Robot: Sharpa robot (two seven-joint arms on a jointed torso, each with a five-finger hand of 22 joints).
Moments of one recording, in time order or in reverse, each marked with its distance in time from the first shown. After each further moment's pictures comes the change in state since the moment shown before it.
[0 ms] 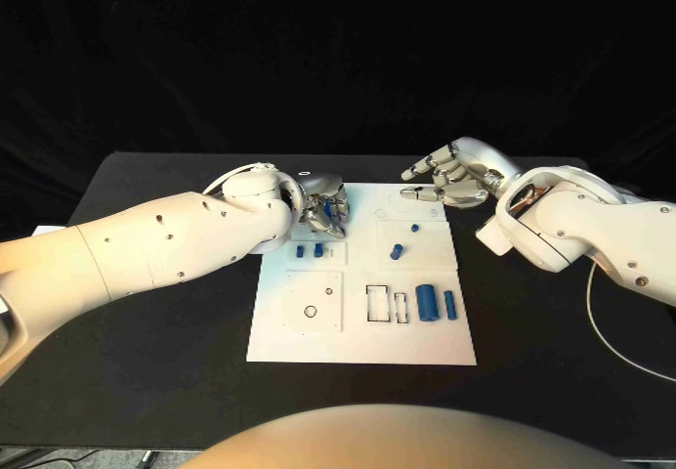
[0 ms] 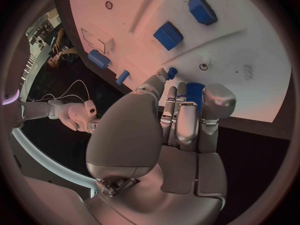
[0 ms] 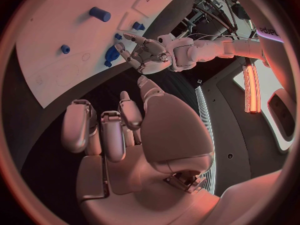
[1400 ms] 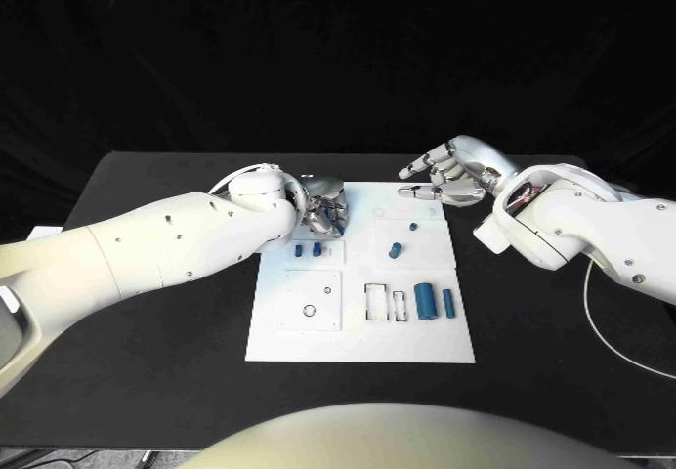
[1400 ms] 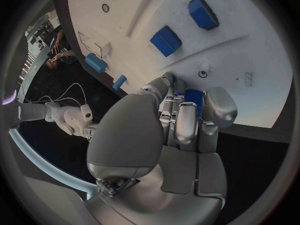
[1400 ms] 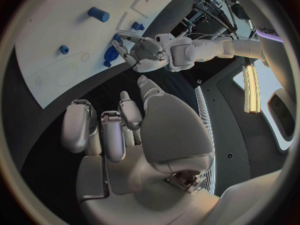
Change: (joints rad) left arm -0.009 0.035 0.003 -0.041 -0.012 0.045 -0.021; left_hand 0.021 0.021 0.144 -0.034 0.000 0.075 -0.011 -0.035 -0.031 0.106 -0.016 -0.076 -0.014 0.003 -0.011 0.012 -0.031 -0.015 0.003 -0.011 0.069 0.063; right arm 0.000 0.001 0.000 0.002 0.000 0.000 0.001; right_hand 0.000 0.000 0.000 0.000 0.000 0.000 0.000 0.000 0.000 0.000 0.000 0.000 0.001 0.000 0.000 0.000 -0.001 0.000 0.000 0.000 0.001 0.000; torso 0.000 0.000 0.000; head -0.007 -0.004
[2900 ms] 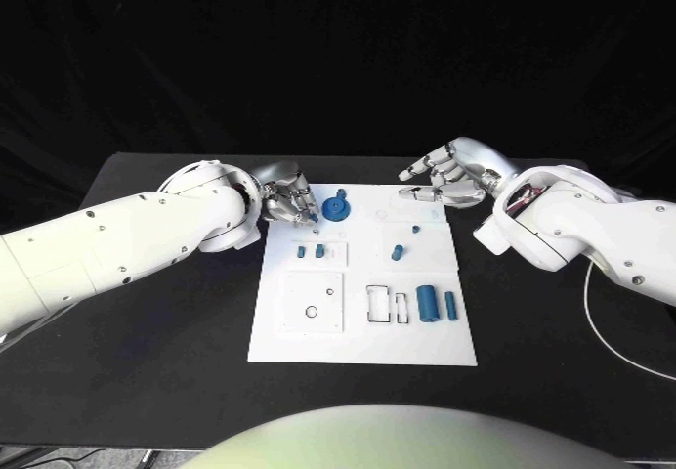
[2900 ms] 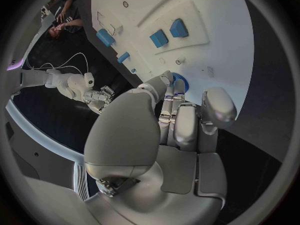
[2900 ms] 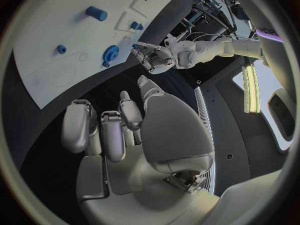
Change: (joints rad) left arm -0.001 -0.195 0.041 0.120 0.241 -0.087 0.011; left_hand -0.038 -0.017 0.104 -0.057 -0.012 0.046 0.011 -0.019 -0.014 0.048 0.005 -0.052 0.003 -0.003 -0.003 0.014 -0.026 0.000 0.000 -0.007 0.004 0.012; right arm 0.000 0.002 0.000 -0.004 0.000 0.003 0.000; right_hand 0.000 0.000 0.000 0.000 0.000 0.004 0.004 0.000 0.001 0.004 -0.003 0.000 0.001 0.000 0.000 0.000 0.000 0.000 0.000 0.000 0.000 0.000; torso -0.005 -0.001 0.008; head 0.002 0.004
